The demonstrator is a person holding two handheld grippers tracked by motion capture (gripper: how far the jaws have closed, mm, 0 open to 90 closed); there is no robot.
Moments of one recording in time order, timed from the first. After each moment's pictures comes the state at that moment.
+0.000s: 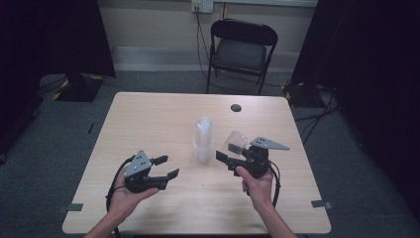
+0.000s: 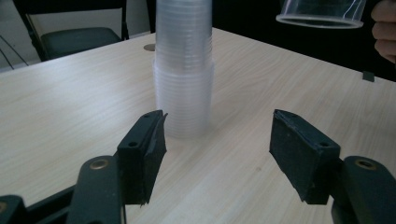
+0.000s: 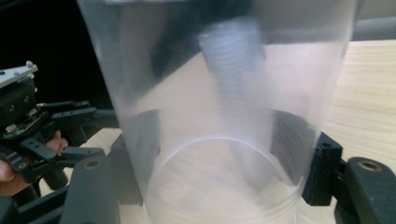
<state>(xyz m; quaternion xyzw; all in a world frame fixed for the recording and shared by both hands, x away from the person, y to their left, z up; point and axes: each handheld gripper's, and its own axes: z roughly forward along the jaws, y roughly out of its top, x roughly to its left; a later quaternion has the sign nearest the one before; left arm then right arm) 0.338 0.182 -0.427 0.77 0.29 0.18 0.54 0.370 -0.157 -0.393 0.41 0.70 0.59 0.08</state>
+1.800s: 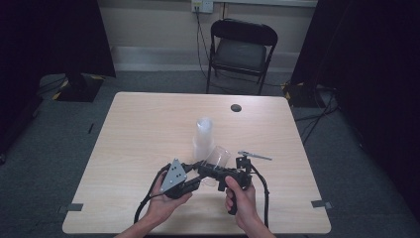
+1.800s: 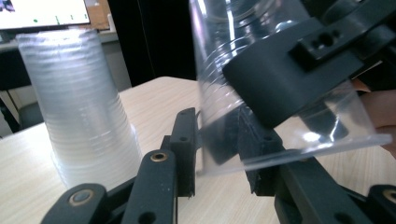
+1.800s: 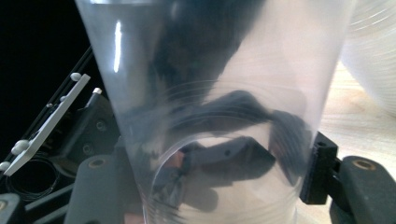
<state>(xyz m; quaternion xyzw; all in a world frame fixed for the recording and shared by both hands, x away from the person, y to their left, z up) 0.327 0.095 -0.441 0.73 0.21 0.24 0.61 0.352 -0.123 -0.425 0.46 0.62 0.61 -0.16</state>
